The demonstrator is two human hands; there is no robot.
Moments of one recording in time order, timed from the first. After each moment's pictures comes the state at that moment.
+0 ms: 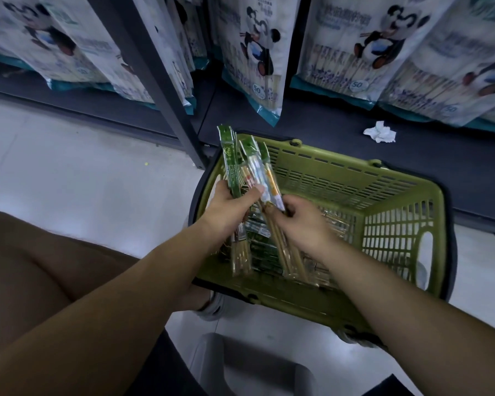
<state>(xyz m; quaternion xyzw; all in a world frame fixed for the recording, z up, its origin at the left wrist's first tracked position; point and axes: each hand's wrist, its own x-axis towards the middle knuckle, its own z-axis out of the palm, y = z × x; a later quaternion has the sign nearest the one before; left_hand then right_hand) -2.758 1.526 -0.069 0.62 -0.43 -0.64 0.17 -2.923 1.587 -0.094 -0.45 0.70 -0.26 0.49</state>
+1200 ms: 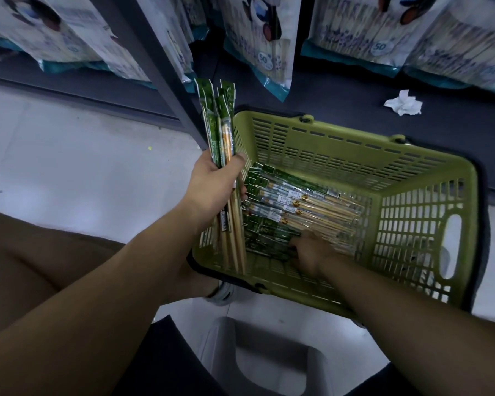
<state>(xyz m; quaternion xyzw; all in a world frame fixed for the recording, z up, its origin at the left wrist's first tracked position) -2.743 1.505 -0.062 0.60 -0.41 -0.62 0.28 -2.931 1.648 -0.204 -0.61 0.62 0.21 0.45</state>
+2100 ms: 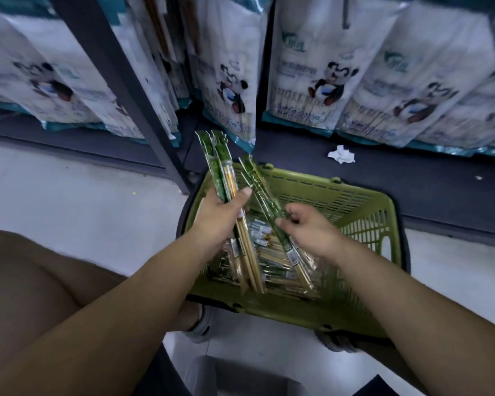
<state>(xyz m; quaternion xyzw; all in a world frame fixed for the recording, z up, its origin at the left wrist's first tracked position) -2.782 1.524 -0.027 0.58 -0.44 -0.63 0.27 -2.969 1.596 -0.037 -0.44 0.70 -0.22 0.52</state>
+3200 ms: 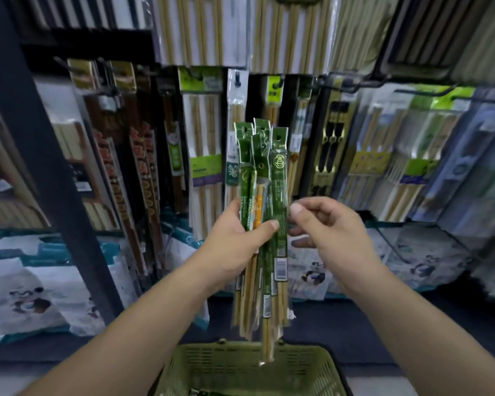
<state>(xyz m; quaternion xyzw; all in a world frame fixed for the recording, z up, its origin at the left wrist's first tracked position) -2.890 1.467 0.271 0.23 -0.67 -0.60 0.37 -3.034 1.572 0.294 -0.44 0.60 -0.63 0.22</state>
